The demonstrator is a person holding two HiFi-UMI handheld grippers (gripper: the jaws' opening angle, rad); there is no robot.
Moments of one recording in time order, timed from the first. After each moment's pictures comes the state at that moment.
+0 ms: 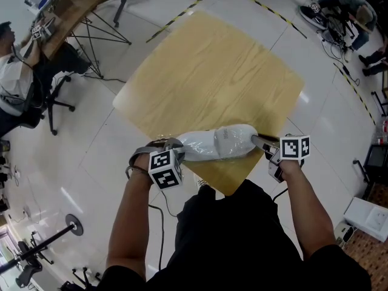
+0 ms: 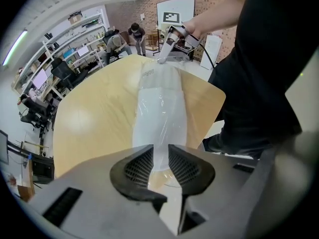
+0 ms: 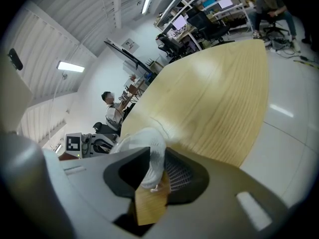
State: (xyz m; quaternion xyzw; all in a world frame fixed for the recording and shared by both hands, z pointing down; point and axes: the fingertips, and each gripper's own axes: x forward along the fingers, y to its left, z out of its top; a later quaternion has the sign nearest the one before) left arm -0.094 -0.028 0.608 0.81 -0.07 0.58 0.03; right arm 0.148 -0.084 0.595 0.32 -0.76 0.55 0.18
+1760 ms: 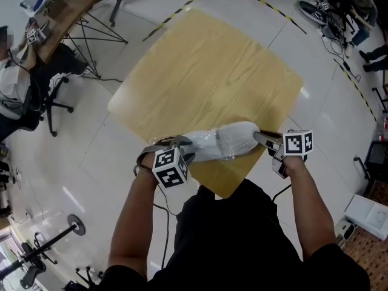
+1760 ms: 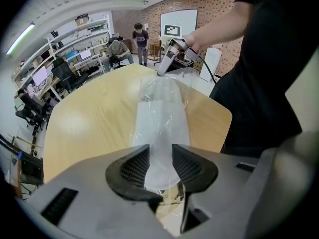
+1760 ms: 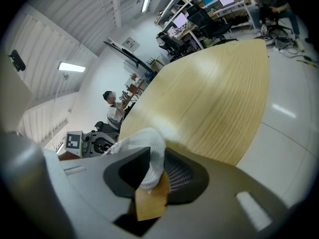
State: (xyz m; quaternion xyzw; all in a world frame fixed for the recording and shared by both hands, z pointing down) left arm -0.042 -0.039 0.607 0.84 -0.07 0.53 0.05; right arm 0.174 -0.099 0.602 0.30 -0.76 0.55 0.18
